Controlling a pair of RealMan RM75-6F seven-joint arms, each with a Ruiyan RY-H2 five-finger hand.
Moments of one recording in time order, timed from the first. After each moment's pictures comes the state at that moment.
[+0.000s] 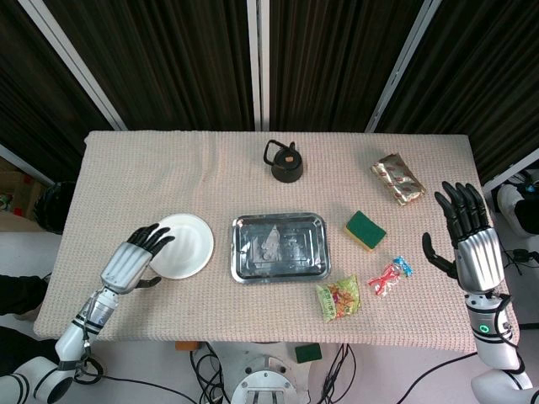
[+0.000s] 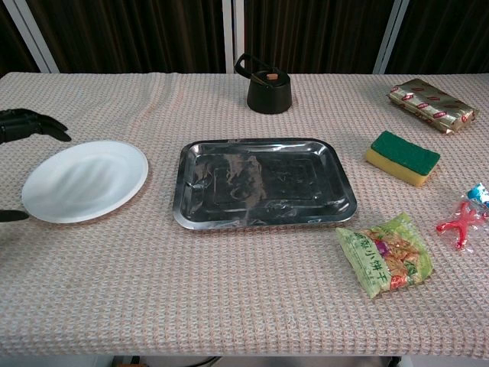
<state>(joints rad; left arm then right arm) -0.39 -1.48 0.07 -1.25 1.60 1.31 0.00 0.29 -1.33 0.17 -1.38 -1.72 1.75 0.17</state>
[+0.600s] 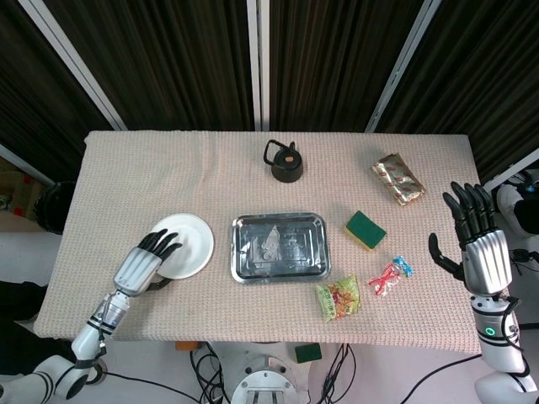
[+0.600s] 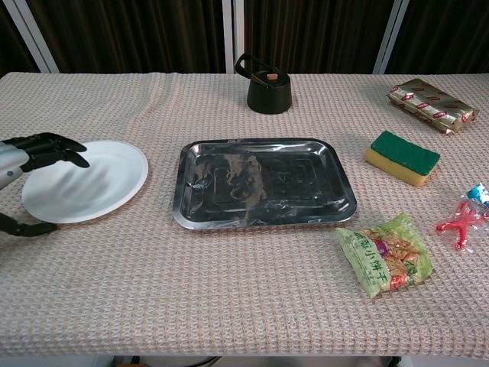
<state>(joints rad) -0.38 -1.69 0.06 -0.95 1.65 1.36 -0.07 0.28 -1.31 0.18 -1.39 -1.72 1.77 0.18</state>
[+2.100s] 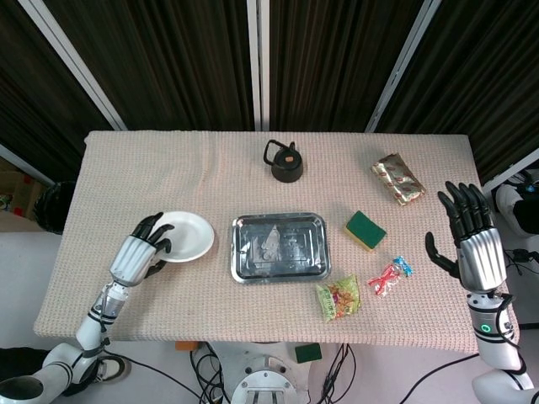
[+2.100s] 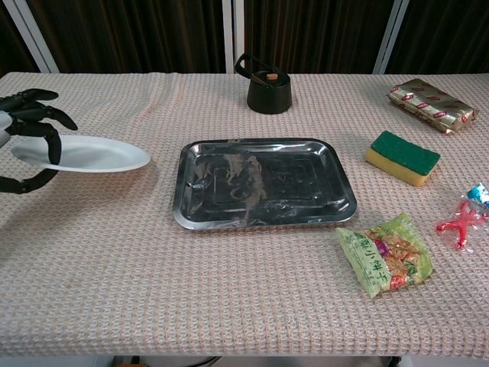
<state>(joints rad) -0.39 -1.87 0.02 -0.57 1.67 1.58 -0.31 0.29 -1.33 0.17 -1.36 -1.71 1.75 0.18</state>
